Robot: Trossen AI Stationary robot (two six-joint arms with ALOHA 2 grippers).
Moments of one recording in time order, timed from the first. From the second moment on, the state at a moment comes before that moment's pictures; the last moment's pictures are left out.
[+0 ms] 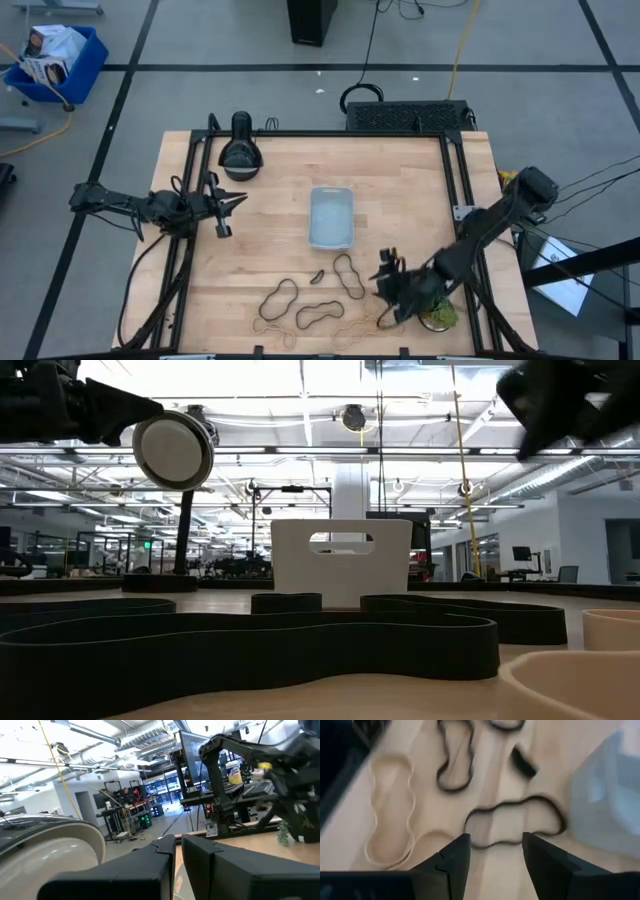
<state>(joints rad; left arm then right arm) -0.19 0.20 0.01 0.45 -0.40 0.36 0.72 1.53 0.90 -0.32 0.44 0.32</state>
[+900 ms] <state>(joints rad) -0.19 0.20 0.01 0.45 -0.40 0.31 0.79 1.84 1.01 -0.46 0.31 0.71</state>
